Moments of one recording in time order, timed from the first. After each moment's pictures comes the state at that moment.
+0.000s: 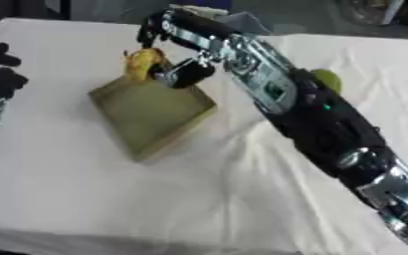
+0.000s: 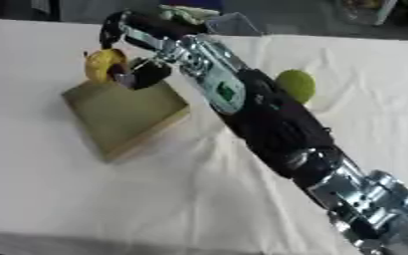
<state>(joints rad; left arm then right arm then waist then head) -0.26 0.28 0.01 -1.94 -0.13 -0.03 -0.09 -1.04 -0.14 0.45 -1.13 0.57 -0.13 0.31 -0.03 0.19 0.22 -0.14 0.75</state>
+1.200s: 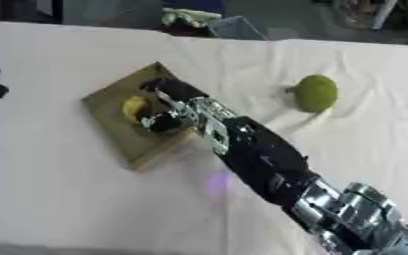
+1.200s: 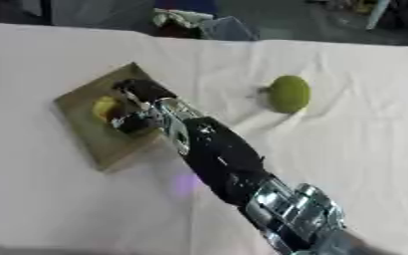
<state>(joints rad) -0.26 0.26 0.00 -1.94 -0.12 -0.03 -0.11 -1.07 -0.02 0.30 -0.70 0.99 -0.11 0.13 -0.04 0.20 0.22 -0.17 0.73</state>
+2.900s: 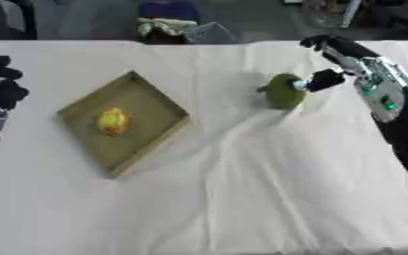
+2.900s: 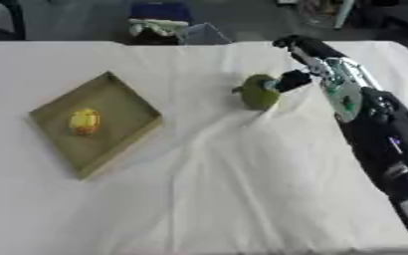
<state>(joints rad) -0.21 0.27 0.03 -1.94 -0.15 -0.02 -0.07 -0.83 -0.51 0.14 -0.91 0.77 -0.05 0.26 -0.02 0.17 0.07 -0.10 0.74</state>
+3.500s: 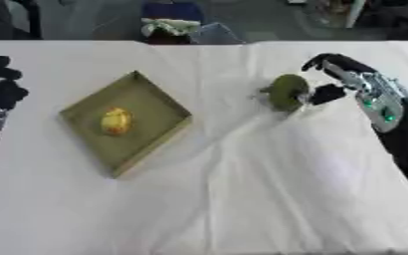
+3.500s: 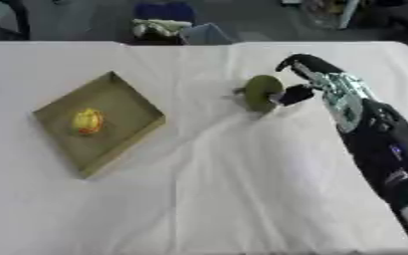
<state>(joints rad) -0.21 0.27 0.03 -1.94 -0.15 -0.02 -0.07 -0.83 -0.47 0.15 -0.84 0.81 -0.08 0.25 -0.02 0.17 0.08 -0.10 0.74</state>
